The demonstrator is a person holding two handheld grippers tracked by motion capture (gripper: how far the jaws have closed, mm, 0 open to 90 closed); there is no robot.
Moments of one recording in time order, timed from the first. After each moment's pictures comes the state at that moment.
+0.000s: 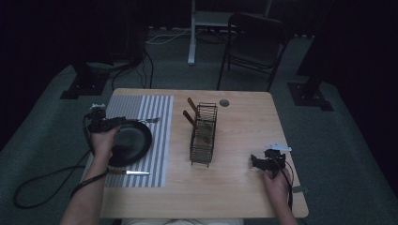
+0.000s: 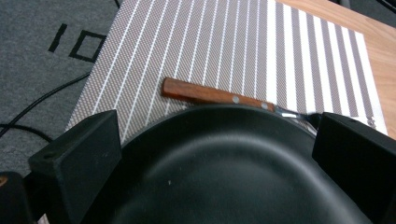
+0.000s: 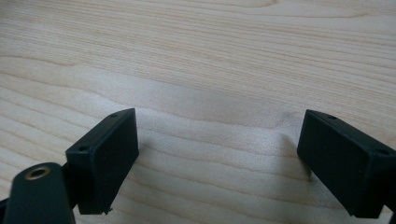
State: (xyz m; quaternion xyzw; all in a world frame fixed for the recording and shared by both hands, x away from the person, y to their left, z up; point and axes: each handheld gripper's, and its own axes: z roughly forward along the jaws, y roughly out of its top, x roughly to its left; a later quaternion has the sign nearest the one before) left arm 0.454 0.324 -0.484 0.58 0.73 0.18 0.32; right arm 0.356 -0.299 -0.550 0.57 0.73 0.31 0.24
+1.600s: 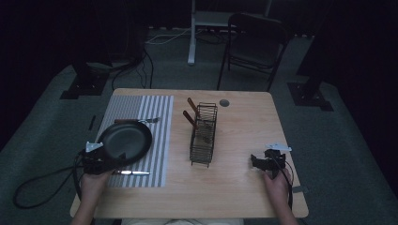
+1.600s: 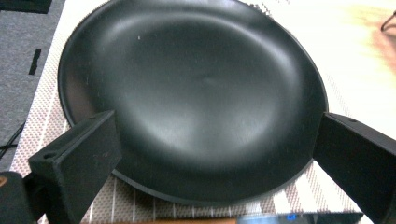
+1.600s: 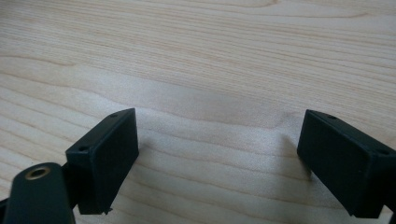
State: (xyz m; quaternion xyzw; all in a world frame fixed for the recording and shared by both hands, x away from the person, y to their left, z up) left arm 0.305 0.306 -0.496 0.66 0.63 0.21 0.35; right arm 0.355 -0.299 -0.550 0.57 0.72 0.31 0.24
